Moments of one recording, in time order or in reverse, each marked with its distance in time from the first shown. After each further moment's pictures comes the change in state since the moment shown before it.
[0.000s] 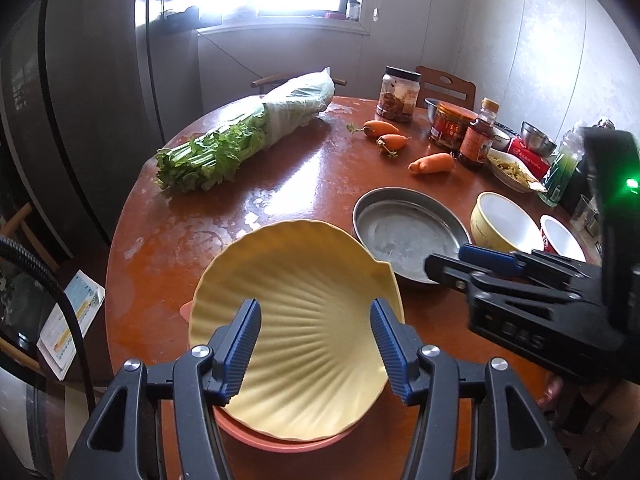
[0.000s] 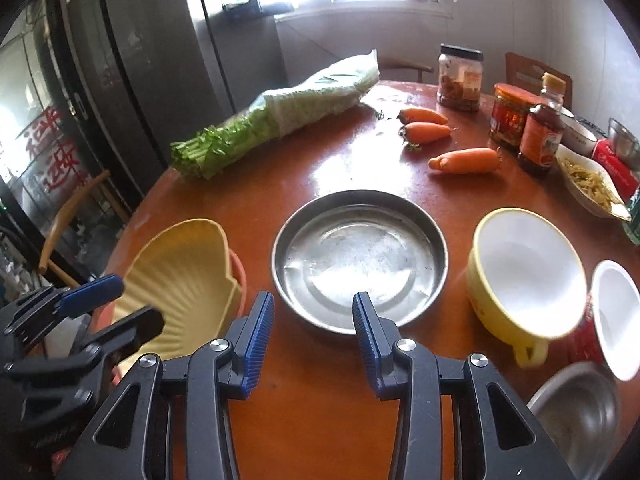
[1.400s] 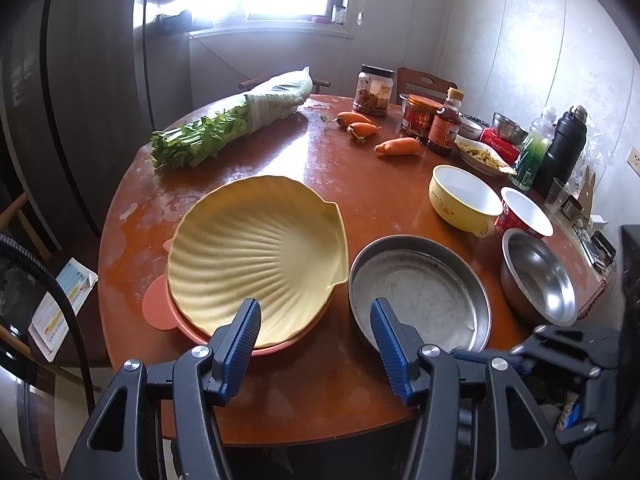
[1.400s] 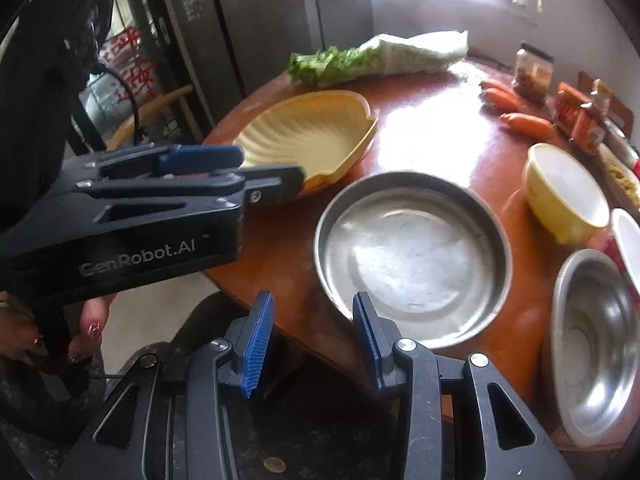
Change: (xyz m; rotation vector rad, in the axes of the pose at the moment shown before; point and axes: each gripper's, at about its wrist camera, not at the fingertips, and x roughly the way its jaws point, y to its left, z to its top) left arm -0.038 -0.024 -0.053 -0.002 -0.027 -0.047; right arm -0.082 0.040 -0.113 -0.210 0.064 0.153
